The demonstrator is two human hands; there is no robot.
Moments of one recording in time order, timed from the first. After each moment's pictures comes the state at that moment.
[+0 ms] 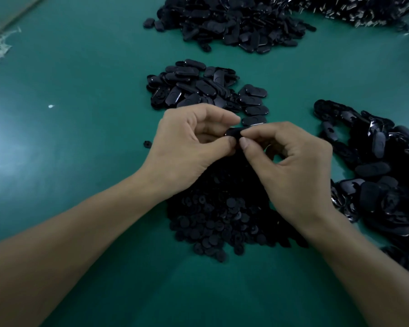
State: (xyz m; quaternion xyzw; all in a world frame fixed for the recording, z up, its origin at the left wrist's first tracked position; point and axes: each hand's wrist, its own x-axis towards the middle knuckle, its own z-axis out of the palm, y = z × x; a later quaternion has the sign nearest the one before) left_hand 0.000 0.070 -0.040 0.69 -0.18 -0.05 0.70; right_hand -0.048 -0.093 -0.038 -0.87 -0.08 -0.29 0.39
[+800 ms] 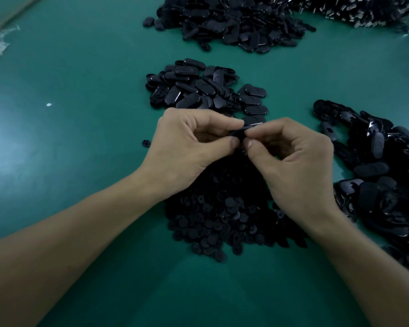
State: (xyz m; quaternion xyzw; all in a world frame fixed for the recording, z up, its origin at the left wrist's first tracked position) left_hand 0.001 0.070 -0.042 0.70 -0.22 -0.02 0.68; right_hand -0.049 -0.093 -0.033 -0.84 -0.05 -0.23 0.49
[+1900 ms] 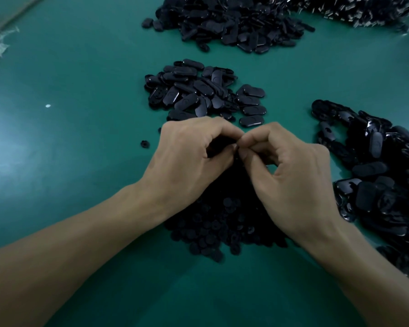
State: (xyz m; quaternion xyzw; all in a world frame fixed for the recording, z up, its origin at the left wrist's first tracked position) left_hand -0.012 0.067 -0.038 0.81 -0.31 0.19 0.45; right_hand -0.064 -0.088 -0.027 -0.90 -0.09 -0.23 0.37
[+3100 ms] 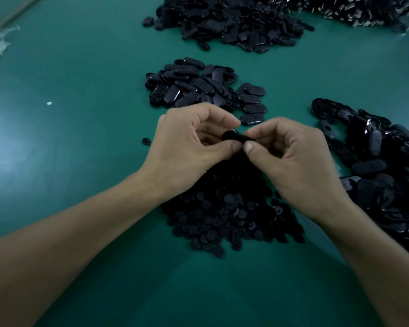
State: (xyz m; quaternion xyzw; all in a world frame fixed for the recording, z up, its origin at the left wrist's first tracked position) left_hand -0.006 0.070 -0.036 0.75 -0.21 -0.01 0.63; right_hand -0.047 -0.107 -0.030 -0.86 -0.05 -0.12 0.49
